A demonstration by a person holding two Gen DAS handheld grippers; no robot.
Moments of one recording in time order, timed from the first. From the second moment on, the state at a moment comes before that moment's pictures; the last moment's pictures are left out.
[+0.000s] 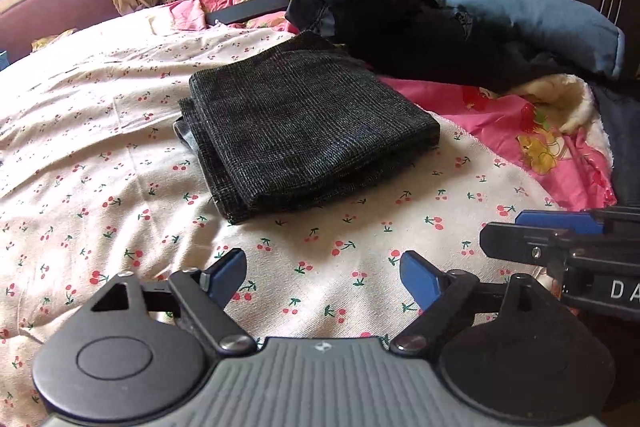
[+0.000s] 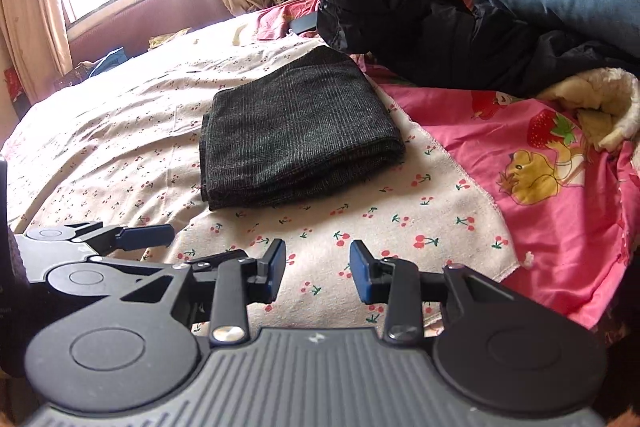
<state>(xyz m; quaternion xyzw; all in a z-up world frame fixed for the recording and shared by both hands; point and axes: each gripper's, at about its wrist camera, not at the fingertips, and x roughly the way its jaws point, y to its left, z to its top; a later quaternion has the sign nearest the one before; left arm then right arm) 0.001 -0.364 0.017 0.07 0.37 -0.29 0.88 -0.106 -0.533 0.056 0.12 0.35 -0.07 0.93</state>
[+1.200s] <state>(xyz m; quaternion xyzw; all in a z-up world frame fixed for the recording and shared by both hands) -0.021 -0.343 0.011 0.07 0.40 -0.25 0.88 -0.124 -0.508 0.051 0.10 0.39 -0.13 0.91</state>
